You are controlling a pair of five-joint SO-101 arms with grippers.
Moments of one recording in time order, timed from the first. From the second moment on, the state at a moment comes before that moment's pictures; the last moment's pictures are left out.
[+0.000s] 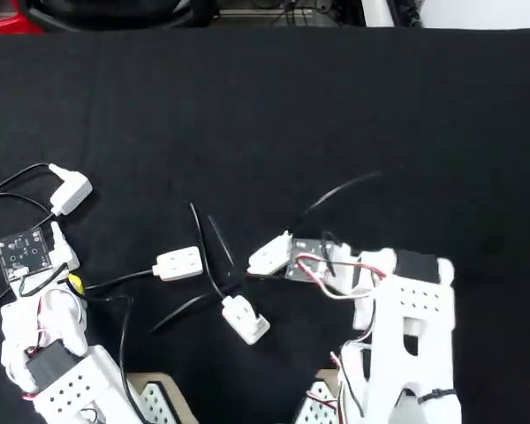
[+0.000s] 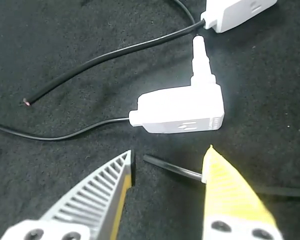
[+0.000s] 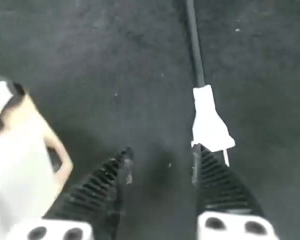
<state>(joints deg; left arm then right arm) -45.3 -103.7 96.3 61.7 -19.6 10.7 -48.6 68.4 75.4 86.9</state>
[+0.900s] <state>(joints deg) -45.3 -103.7 96.3 61.7 -19.6 11.2 -48.5 72.3 60.4 86.4</state>
